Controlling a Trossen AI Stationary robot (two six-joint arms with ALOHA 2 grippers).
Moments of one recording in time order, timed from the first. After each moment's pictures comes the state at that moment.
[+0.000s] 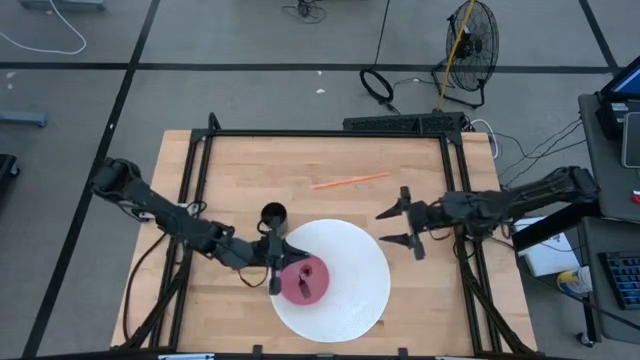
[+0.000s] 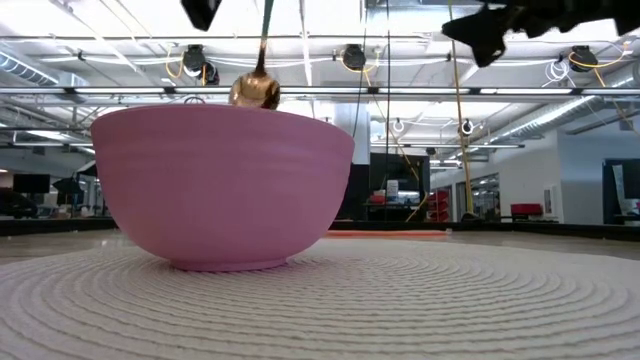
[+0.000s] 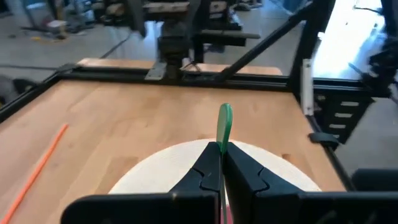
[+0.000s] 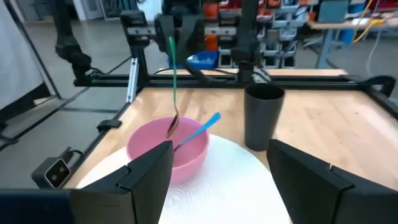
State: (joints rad) left arm -0.49 1.39 0.83 0.28 -0.50 -0.21; right arm 0.22 0.80 0.48 0.15 0.06 0.09
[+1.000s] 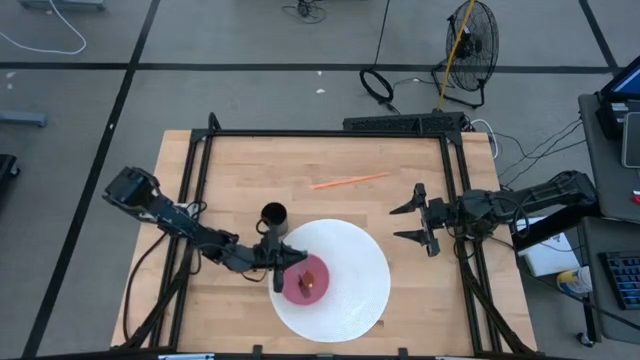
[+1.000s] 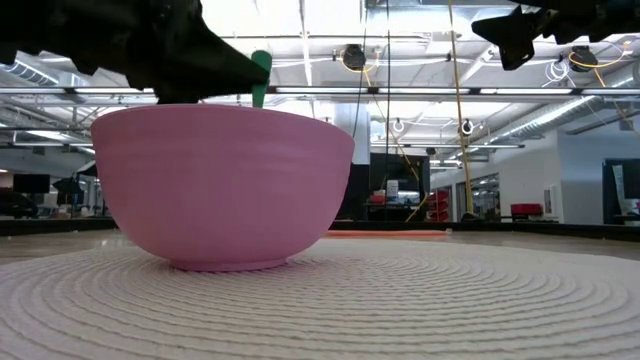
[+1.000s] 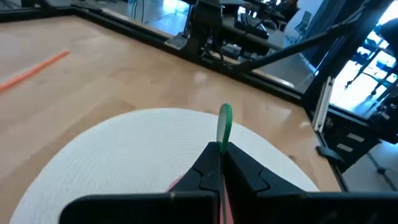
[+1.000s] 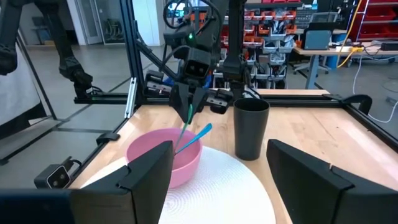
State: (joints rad) left arm -0.50 1.58 0.56 0.78 -0.57 -0.51; right arm 0.24 0.54 0.36 0.12 0.11 0.07
